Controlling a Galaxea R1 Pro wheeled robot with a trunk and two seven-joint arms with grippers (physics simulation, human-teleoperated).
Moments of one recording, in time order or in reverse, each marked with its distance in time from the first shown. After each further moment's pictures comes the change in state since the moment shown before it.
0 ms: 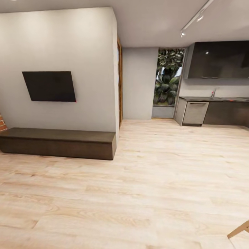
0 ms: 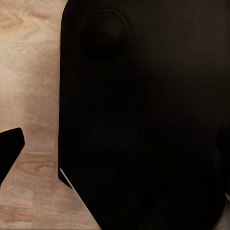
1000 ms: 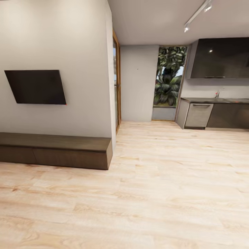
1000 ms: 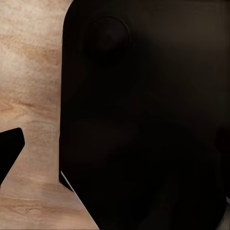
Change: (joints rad) left arm 0.000 0.001 0.001 0.000 0.000 -0.011 0.000; right arm 0.000 0.000 0.001 0.000 0.002 0.002 0.000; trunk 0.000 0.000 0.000
